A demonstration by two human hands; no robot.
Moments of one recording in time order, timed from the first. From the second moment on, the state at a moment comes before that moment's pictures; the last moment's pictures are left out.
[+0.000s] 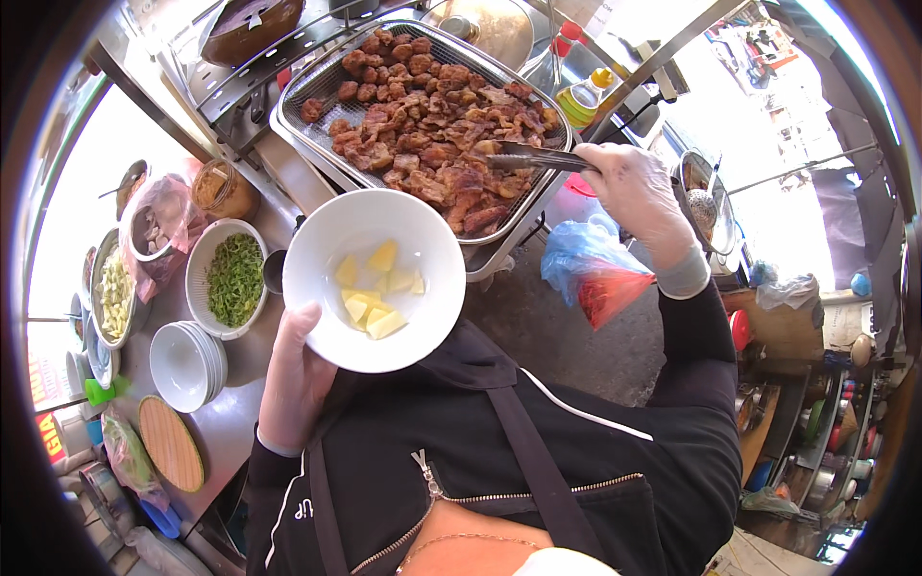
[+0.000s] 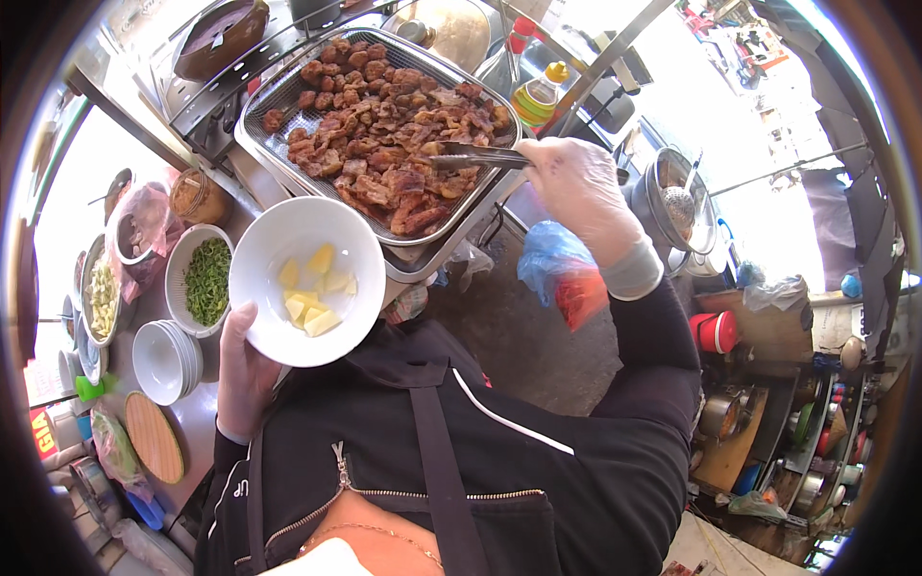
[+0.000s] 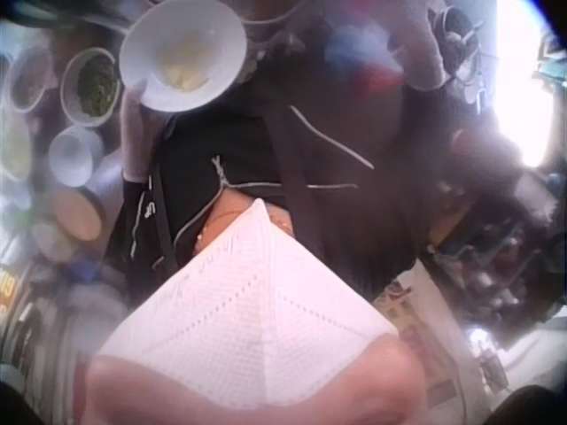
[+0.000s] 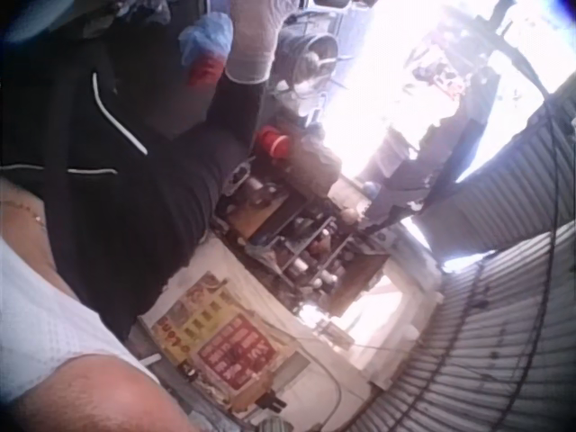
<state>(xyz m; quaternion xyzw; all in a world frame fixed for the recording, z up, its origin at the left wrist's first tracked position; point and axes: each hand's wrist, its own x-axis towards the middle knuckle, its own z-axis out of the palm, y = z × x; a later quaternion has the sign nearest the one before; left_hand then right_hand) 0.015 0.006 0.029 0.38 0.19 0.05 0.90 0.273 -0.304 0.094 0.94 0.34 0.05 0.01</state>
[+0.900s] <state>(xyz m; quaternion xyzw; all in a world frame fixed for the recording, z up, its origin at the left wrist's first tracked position) 0.065 -0.013 0.043 0.37 0.15 0.00 0.92 0.280 -0.301 0.100 0.91 0.35 0.19 0.14</state>
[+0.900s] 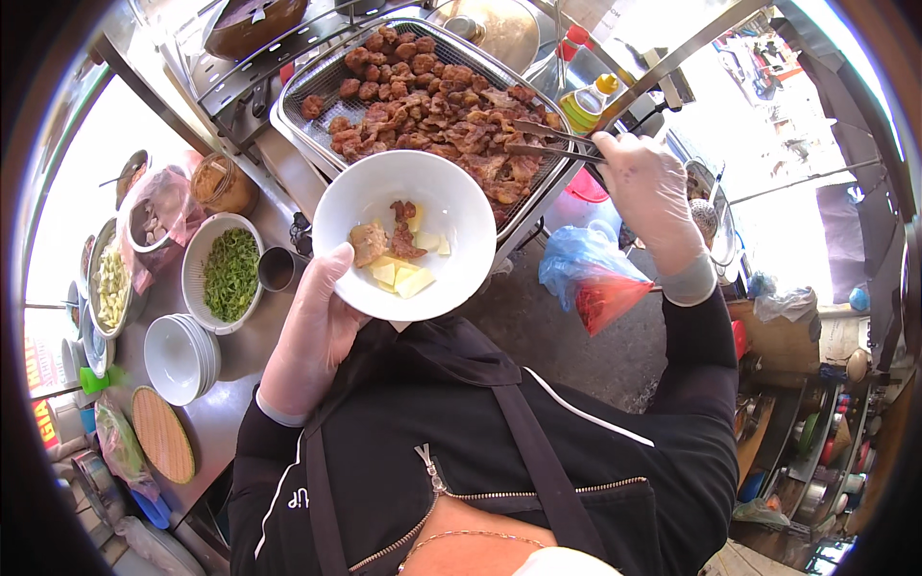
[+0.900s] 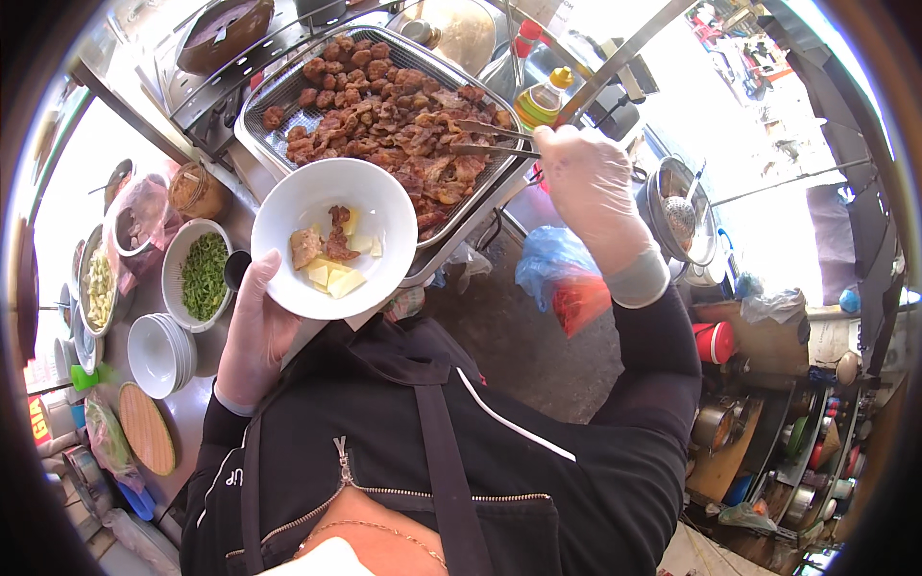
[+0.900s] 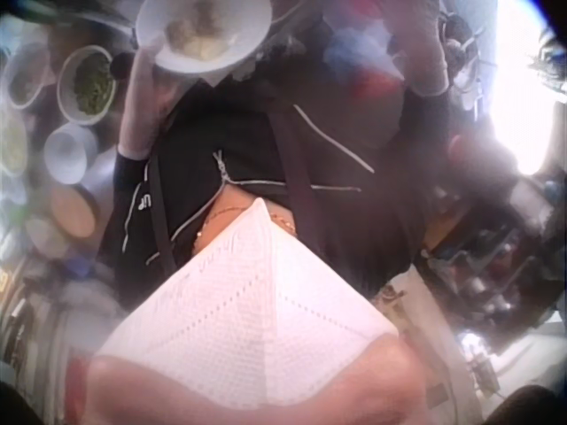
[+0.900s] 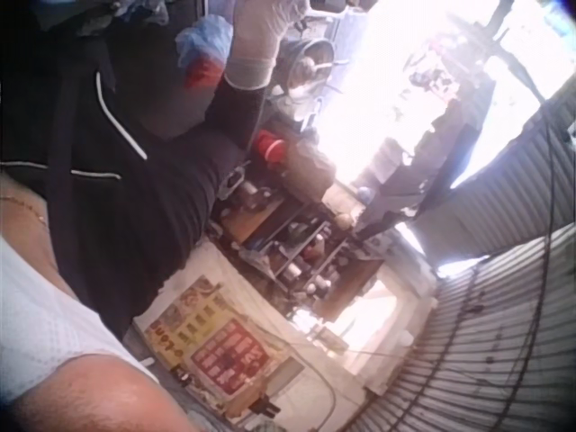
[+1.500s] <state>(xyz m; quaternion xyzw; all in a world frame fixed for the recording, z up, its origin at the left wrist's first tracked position) 0.076 -0.013 0.044 0.42 0.15 0.02 0.89 0.263 -0.299 0.143 0.94 0.26 0.09 -0.21</state>
